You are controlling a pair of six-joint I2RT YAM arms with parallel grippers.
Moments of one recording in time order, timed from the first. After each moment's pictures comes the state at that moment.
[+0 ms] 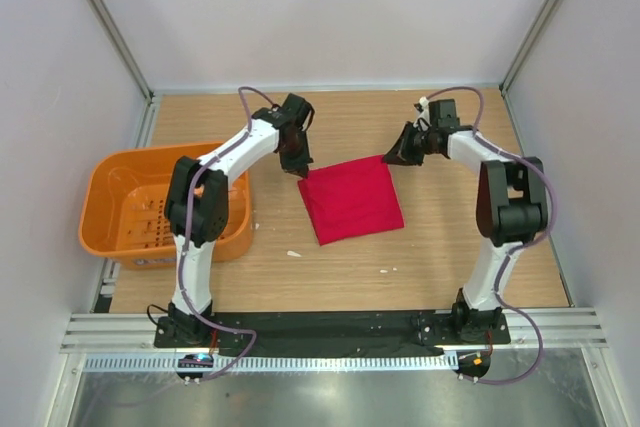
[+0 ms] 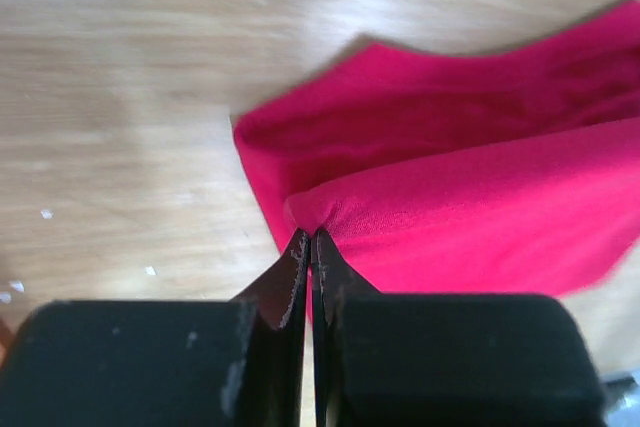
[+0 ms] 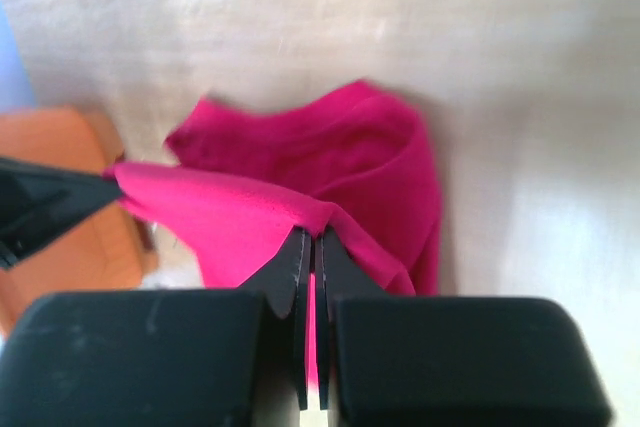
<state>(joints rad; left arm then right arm) -0.50 2.04 1.73 -0.84 0.06 -0.61 0.08 1.85 1.28 -0.37 -0.56 0.47</state>
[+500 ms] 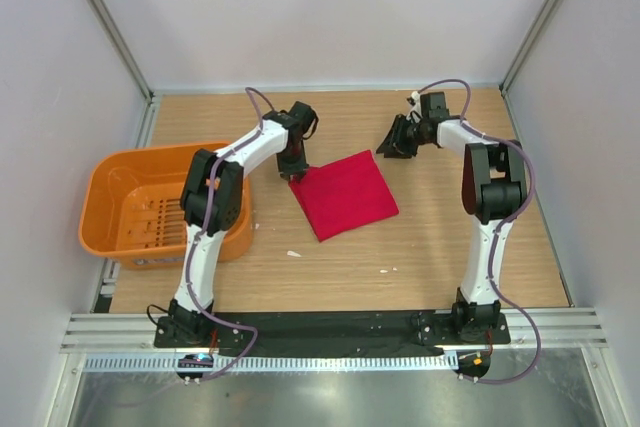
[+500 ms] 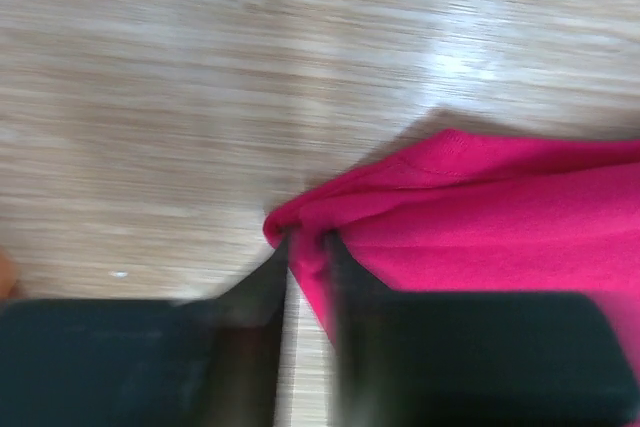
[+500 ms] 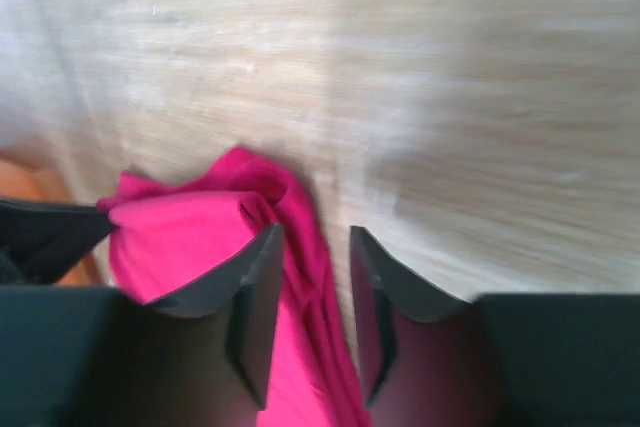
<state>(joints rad) -0.49 2.24 1.83 -0.90 -0.12 -0.61 0.09 2.14 1.50 -0.31 -0.56 0.44</state>
